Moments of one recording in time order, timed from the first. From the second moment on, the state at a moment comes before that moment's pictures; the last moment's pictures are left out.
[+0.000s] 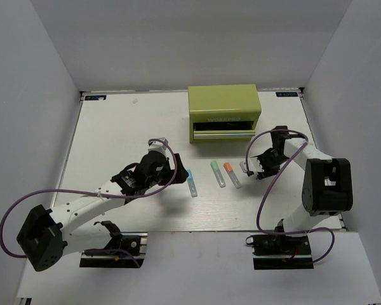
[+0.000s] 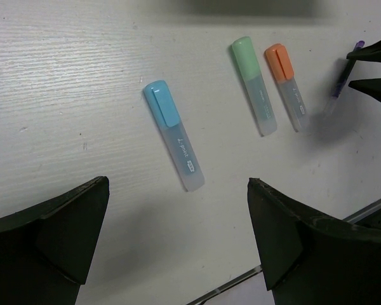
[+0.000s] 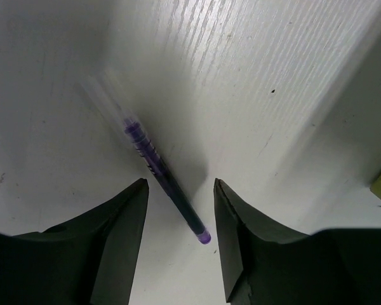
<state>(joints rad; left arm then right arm) -0.80 1.10 0.67 -0.22 -0.16 -0.73 0.05 1.60 0.95 -0.83 -0.37 -1.96</state>
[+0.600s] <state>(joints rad) -0.80 1.13 0.67 -0.22 -0.16 -0.73 0.05 1.65 0.97 -0.92 -0.36 -1.98</state>
